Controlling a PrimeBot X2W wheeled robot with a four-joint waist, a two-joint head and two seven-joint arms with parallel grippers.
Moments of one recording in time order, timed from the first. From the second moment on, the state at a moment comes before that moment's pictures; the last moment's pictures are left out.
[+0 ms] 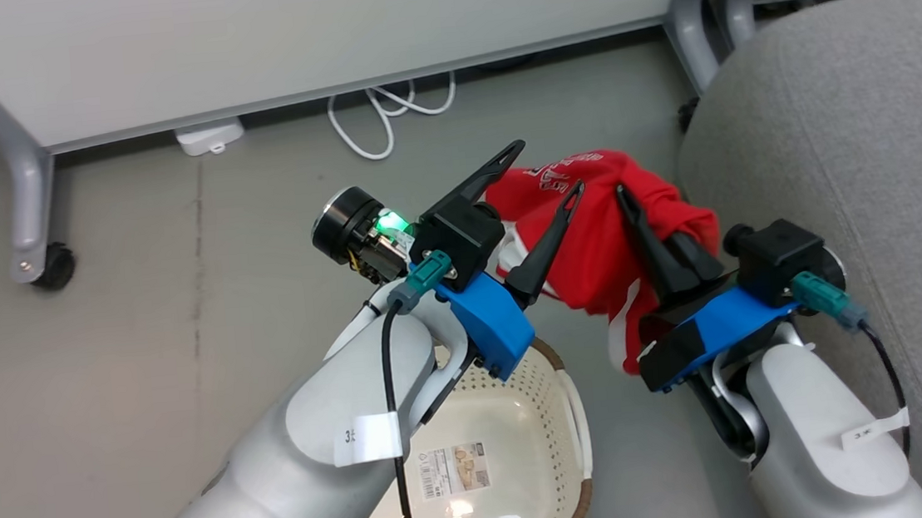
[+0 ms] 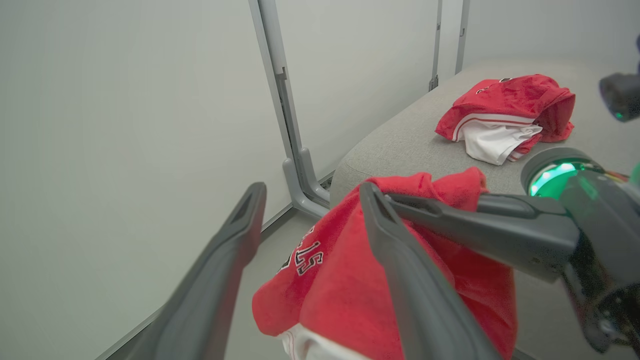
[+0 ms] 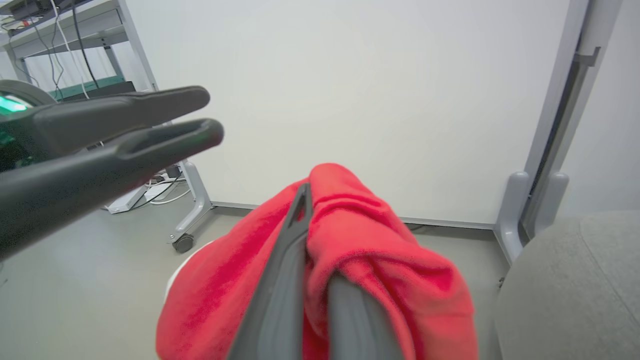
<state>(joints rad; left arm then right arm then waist) -0.85 0.09 -0.97 0.65 -0.53 -0.08 -0.26 -0.48 -0.05 0.25 0.46 0.21 0.13 -0.26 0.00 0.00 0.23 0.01</state>
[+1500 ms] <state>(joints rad) -0.86 0.12 -1.09 0.57 -0.49 -0.08 -0.22 -0.36 -0.05 -0.03 0.29 0.17 0.13 -0.26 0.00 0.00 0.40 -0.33</state>
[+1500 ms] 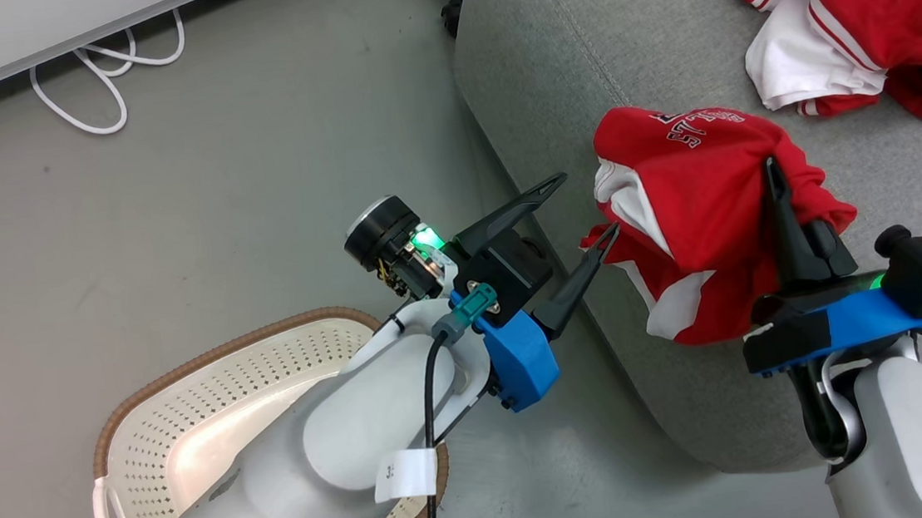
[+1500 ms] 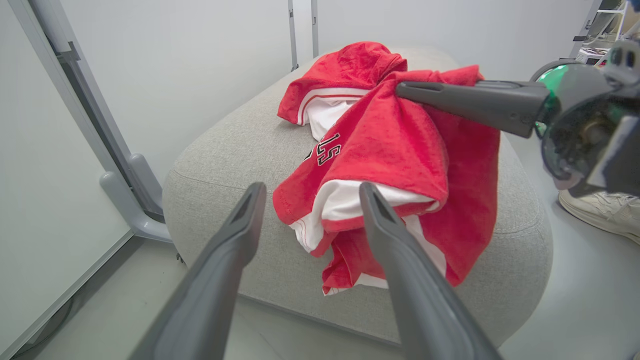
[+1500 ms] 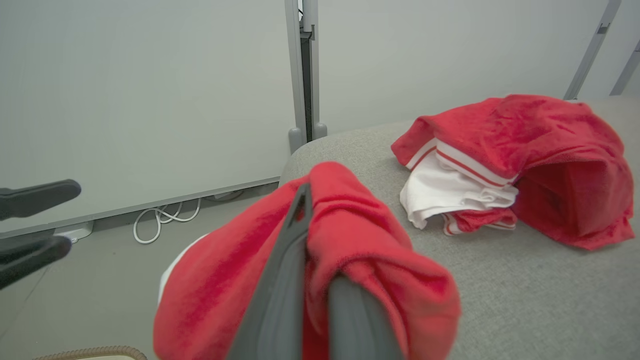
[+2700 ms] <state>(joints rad) -1.03 0.31 -1.08 0.33 -0.41 -0.01 -0.10 -0.97 -0.51 -0.55 0.19 0.16 0.13 -0.26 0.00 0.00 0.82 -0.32</state>
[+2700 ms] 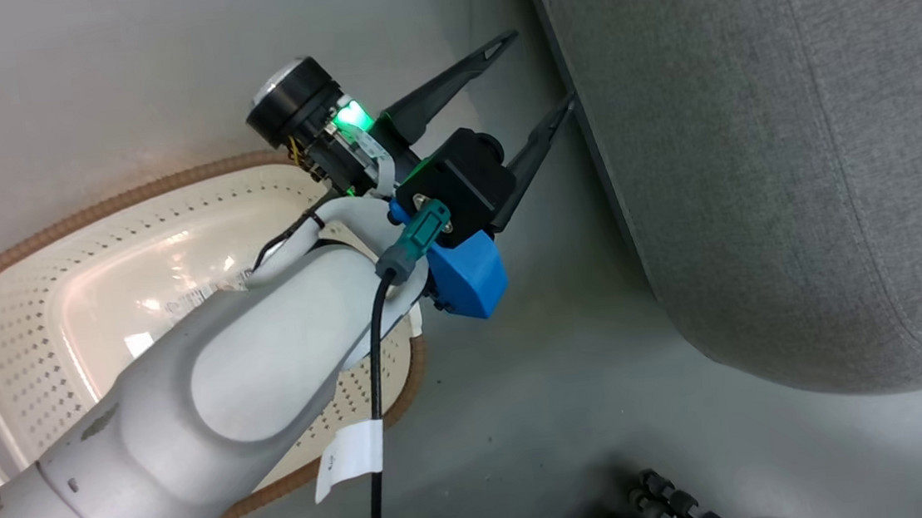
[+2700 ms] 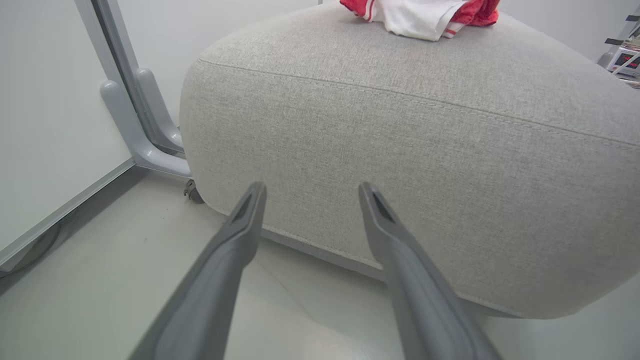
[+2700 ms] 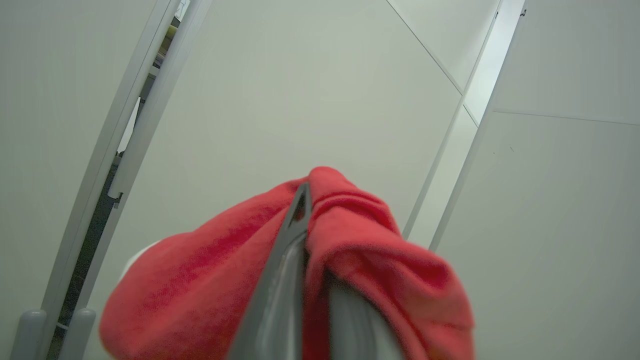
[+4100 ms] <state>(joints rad) -0.94 0.28 -1.06 0.38 -0.49 0.04 -0.23 -0.46 -0.19 -0.43 0.16 0.06 0.13 -0.26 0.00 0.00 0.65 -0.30</state>
